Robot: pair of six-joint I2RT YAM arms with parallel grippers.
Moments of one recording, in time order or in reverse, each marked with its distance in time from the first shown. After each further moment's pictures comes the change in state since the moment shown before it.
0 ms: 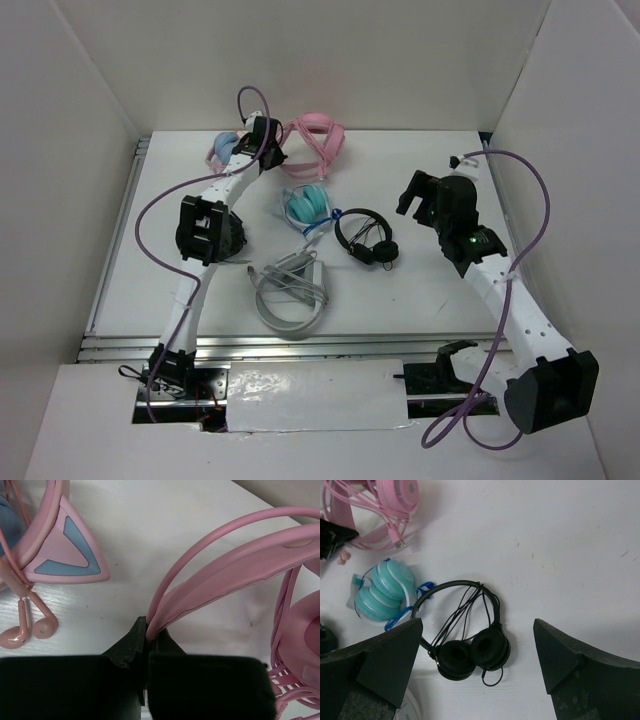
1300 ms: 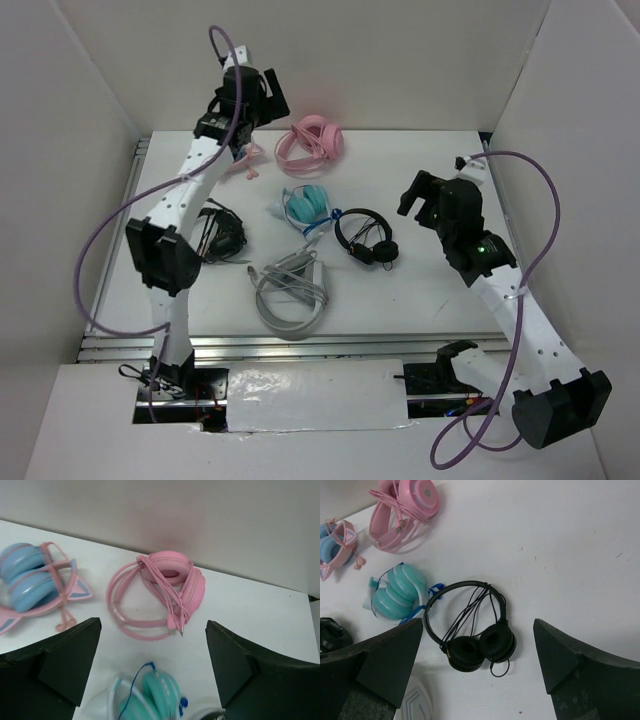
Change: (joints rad) left arm -0.064 -0.483 -0.154 -0.022 -0.068 0.163; right arm 0.064 -0.055 0.042 -0.070 0.065 0.010
